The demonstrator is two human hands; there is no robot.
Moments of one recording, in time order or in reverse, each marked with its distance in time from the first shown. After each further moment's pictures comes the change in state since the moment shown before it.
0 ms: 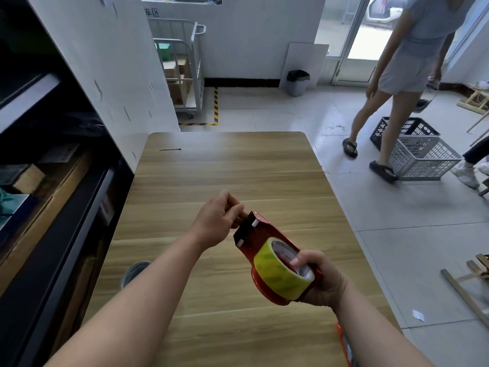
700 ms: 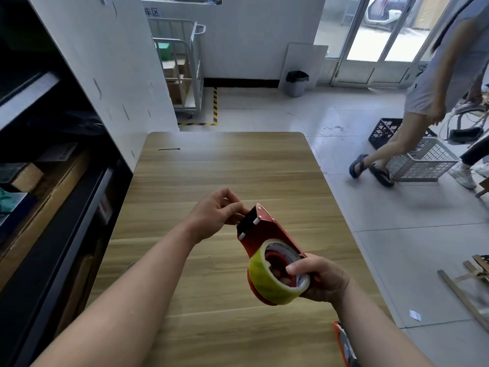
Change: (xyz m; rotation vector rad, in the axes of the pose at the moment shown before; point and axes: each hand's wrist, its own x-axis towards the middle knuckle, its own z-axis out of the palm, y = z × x) left_hand 0.007 0.000 -0.010 -0.194 -0.140 -0.043; right_hand -0.007 -0.007 0.008 -0.122 -0.076 -0.068
